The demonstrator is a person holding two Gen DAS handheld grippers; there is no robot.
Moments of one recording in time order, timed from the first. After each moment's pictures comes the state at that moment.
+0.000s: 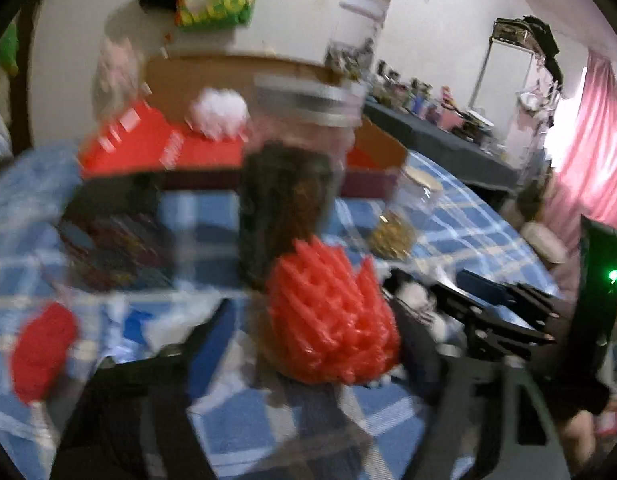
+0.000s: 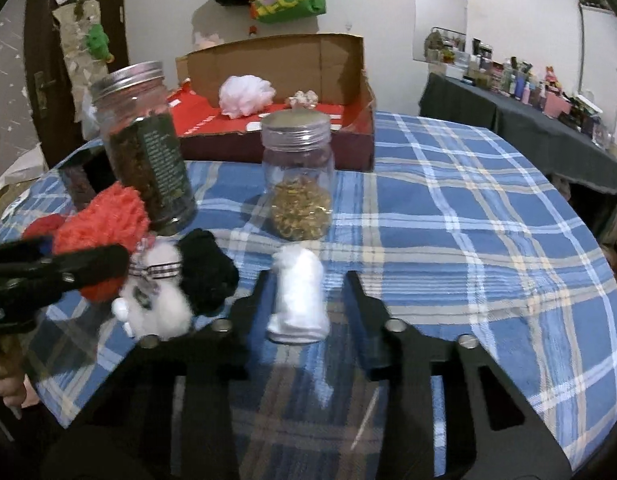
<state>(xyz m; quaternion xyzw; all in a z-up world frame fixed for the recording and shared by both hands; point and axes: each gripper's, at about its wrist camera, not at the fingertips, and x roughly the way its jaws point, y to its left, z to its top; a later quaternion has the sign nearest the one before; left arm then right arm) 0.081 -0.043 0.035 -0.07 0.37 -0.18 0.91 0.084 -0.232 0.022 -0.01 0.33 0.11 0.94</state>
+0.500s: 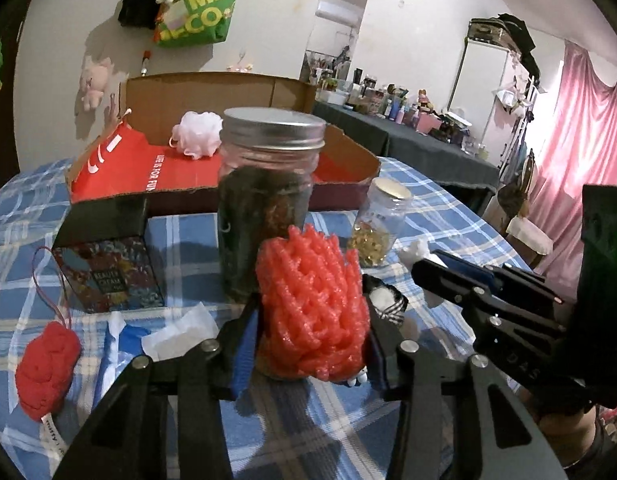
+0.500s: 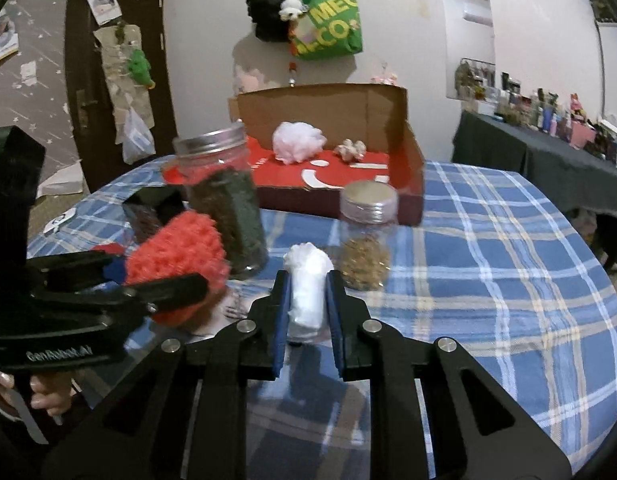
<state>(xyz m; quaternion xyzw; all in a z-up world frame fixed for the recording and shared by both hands) 0.067 -0.046 0.053 -0.04 0.33 -0.19 0.92 0.064 -0.208 0.059 -0.01 0.26 0.18 0.95</state>
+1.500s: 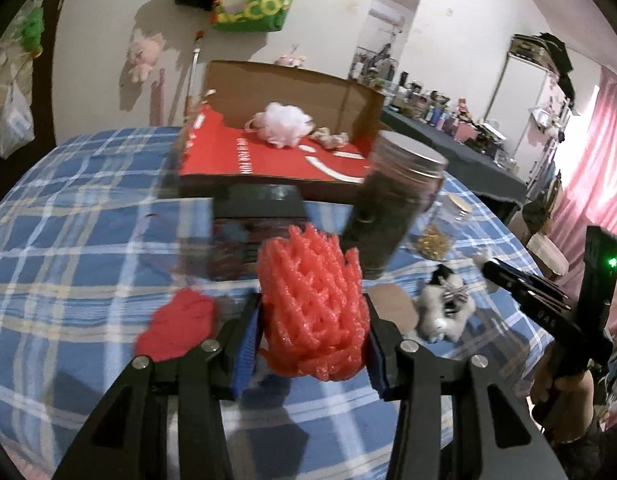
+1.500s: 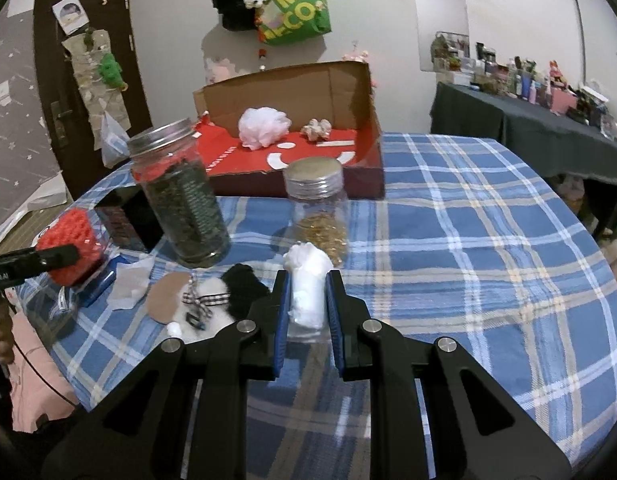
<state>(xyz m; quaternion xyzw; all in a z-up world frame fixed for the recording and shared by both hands) 0.053 0.054 0.068 -0.07 0.36 -0.13 0.92 0.072 -0.241 0.053 0.03 0.31 0.13 0.94</state>
